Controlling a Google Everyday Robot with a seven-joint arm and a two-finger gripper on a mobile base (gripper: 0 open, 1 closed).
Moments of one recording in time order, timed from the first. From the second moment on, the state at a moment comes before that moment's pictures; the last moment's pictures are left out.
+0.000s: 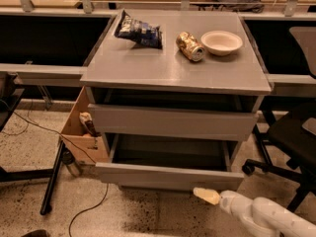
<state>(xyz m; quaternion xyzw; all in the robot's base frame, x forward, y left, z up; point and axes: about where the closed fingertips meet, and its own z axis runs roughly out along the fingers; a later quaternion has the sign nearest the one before) 0.529 -0.241 0.347 0.04 0.90 0.26 0.35</state>
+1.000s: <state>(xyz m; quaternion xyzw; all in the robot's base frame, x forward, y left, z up) 0.589 -0.233 0.344 0.03 0.90 0.26 0.35</state>
